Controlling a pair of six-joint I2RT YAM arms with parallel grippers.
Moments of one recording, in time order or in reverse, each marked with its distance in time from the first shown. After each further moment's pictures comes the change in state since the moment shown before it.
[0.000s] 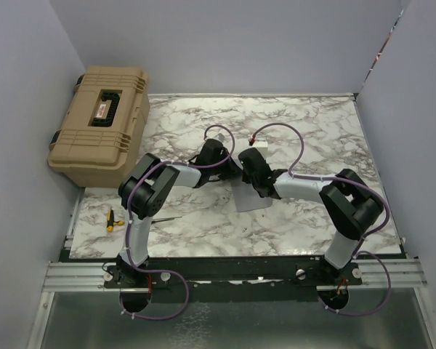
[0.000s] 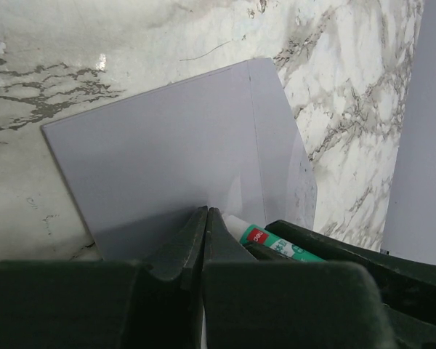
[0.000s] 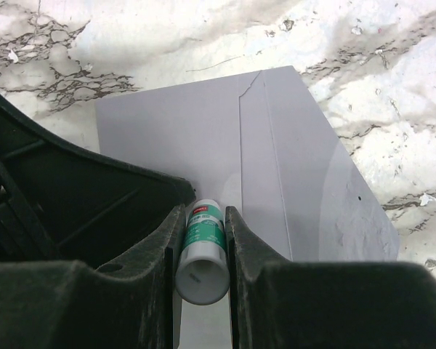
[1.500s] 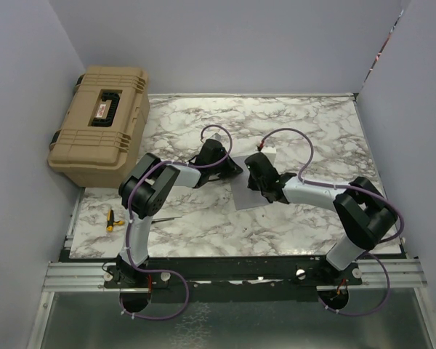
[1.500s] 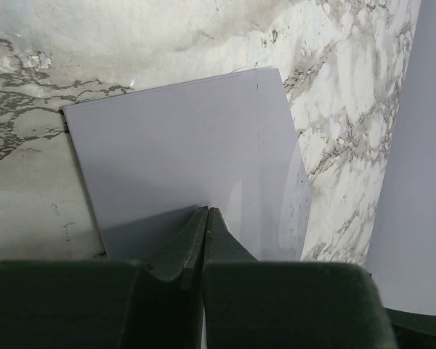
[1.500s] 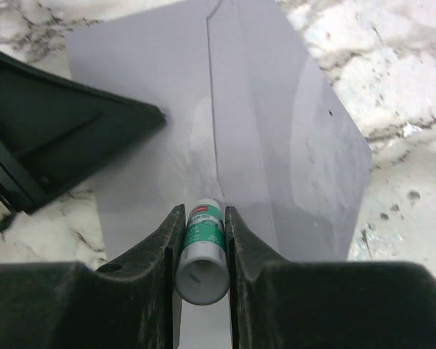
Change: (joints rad) left arm 0.008 0.008 -0.004 0.006 -0.048 -0.076; right arm -0.007 -0.097 -0.053 -0.122 -0.051 0.103
